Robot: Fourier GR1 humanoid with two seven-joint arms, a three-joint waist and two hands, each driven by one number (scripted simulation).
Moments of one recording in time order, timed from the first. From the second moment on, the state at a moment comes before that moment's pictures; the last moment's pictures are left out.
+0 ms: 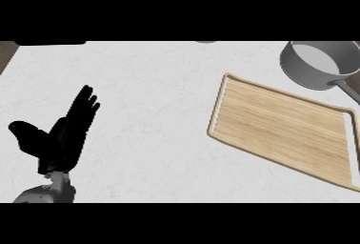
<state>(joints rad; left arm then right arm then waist) -0.08 0.12 -0.02 -1.72 0.08 0.10 0.33 -0.24 -0.72 -0.56 -1.13 0.87 0.29 -0.08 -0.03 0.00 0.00</state>
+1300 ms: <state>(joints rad) -0.15 0.08 -0.04 -1.66 0.06 0.09 0.32 -0.65 -0.86 -0.54 -1.28 0.60 0.40 0.15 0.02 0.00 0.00</state>
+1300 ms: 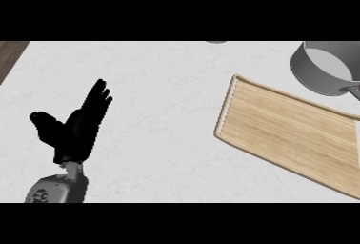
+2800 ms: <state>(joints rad) -0.14 0.08 -0.02 -1.68 0.06 0.07 0.32 -0.95 -0.76 -0.65 -0.52 0.48 0.06 -0.05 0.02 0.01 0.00</state>
